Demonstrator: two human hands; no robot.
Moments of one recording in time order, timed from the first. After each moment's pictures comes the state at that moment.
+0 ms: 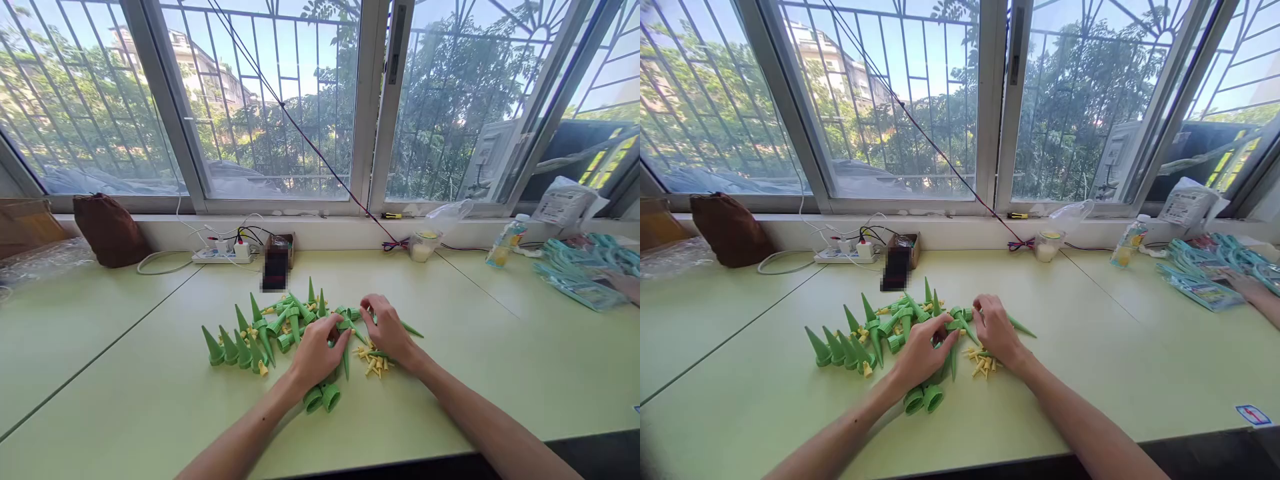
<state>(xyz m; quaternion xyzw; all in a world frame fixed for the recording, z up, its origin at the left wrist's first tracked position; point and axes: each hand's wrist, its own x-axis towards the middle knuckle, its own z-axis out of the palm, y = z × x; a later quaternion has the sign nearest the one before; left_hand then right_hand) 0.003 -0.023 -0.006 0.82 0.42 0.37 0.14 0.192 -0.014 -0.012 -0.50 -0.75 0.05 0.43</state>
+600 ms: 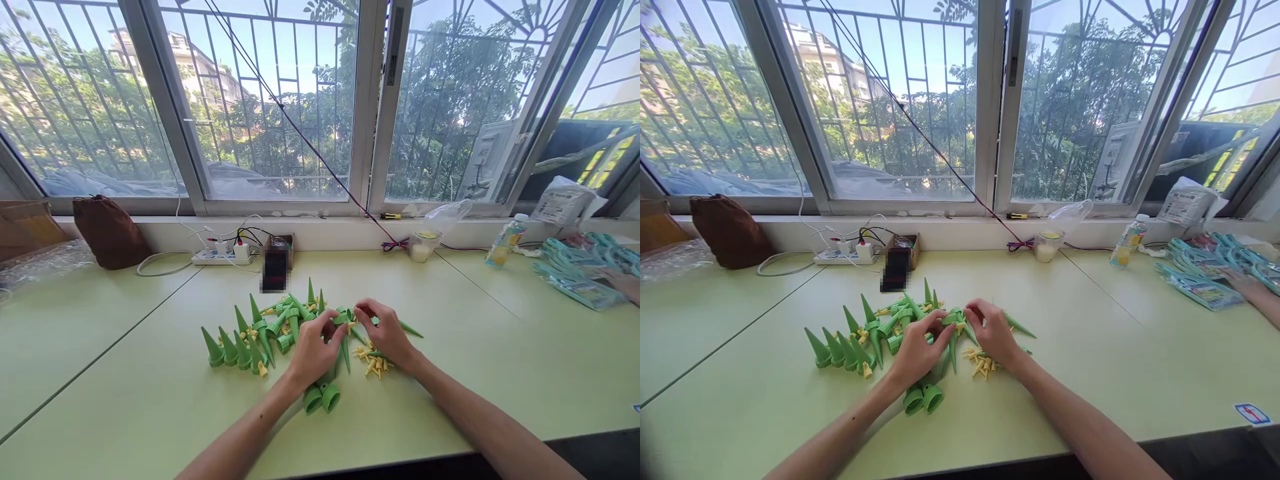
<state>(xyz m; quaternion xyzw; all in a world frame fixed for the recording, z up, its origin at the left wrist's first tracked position) 0.003 -0.025 0.000 0.77 0.42 0.43 0.21 0.183 -0.023 -0.006 -0.45 -0.72 0.17 0.50</state>
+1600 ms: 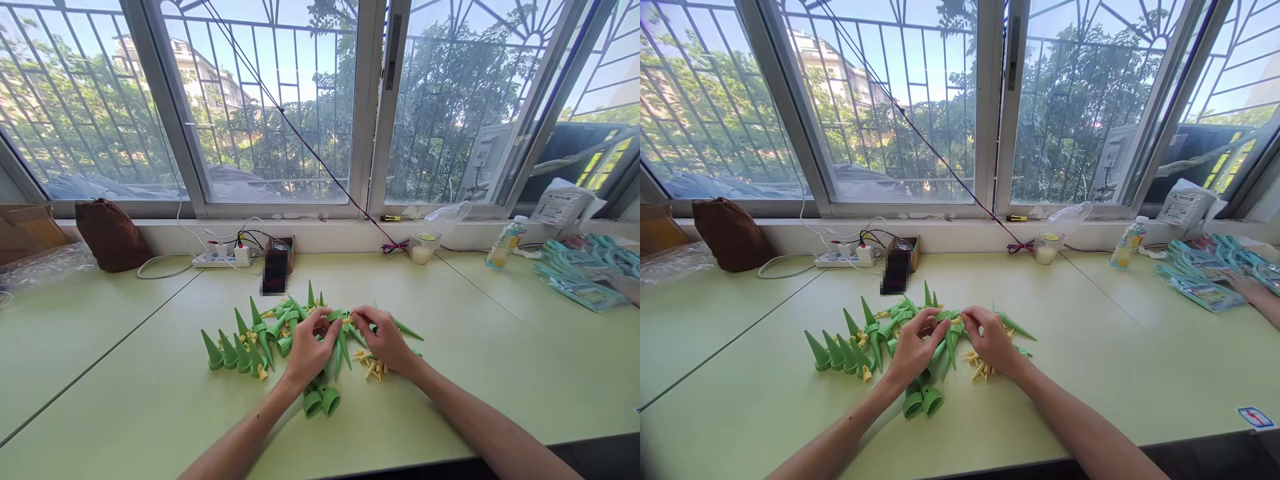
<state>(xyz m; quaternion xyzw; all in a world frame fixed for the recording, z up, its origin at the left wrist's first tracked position) 0.001 -0.021 0.001 0.70 0.41 0.50 0.30 0.179 -0.028 -0.003 -0.42 -0.75 0.16 0.49</state>
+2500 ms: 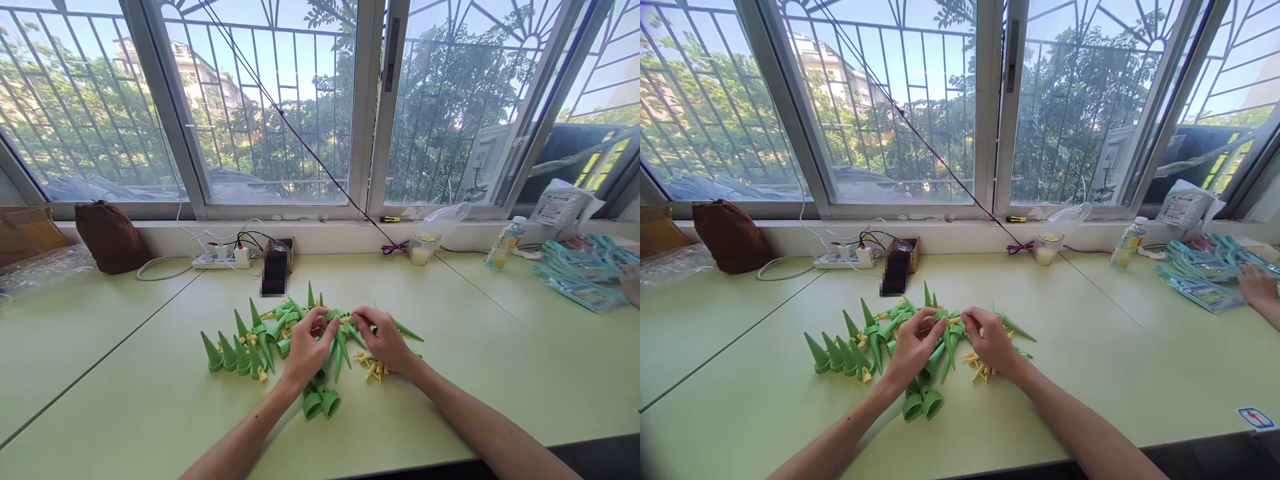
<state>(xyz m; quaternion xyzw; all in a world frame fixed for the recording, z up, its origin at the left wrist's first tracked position) 0.001 -0.020 0.000 0.67 0.42 0.52 0.33 0.180 -0.027 -0.005 -0.42 -0.75 0.17 0.49</state>
